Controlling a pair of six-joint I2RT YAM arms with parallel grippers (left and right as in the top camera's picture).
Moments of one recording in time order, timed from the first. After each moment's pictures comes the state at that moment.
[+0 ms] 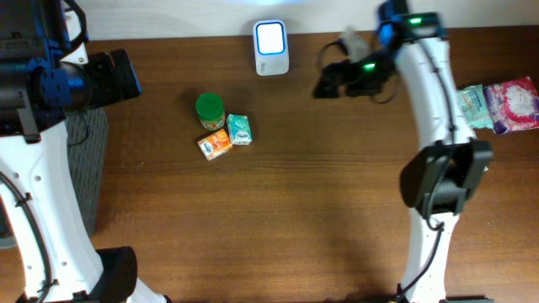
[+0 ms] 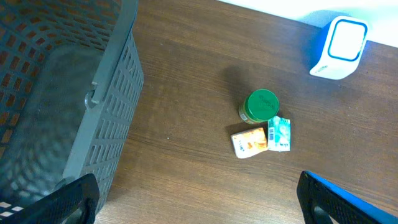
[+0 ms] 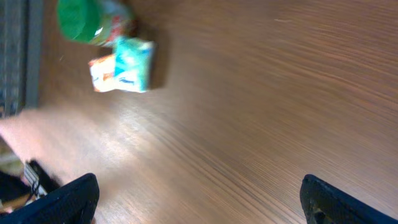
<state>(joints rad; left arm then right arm) 0.05 1.78 2.52 -1.69 -0.08 -0.21 0.09 2.30 2.32 -1.42 -0.60 -0.19</state>
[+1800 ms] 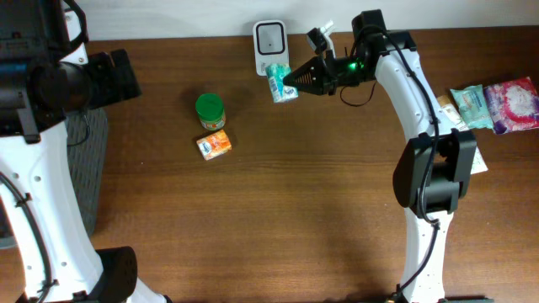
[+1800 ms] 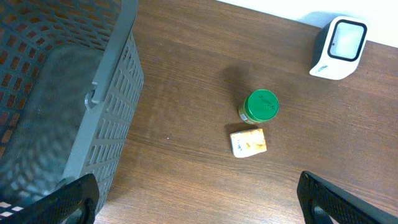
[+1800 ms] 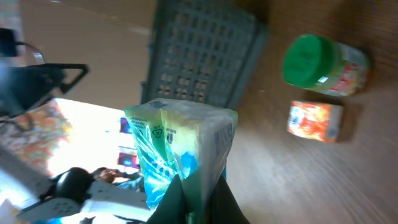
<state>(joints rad) 0.05 1.78 2.52 -1.69 -0.08 -0.21 0.11 2.32 2.15 -1.13 -1.45 -0.05</state>
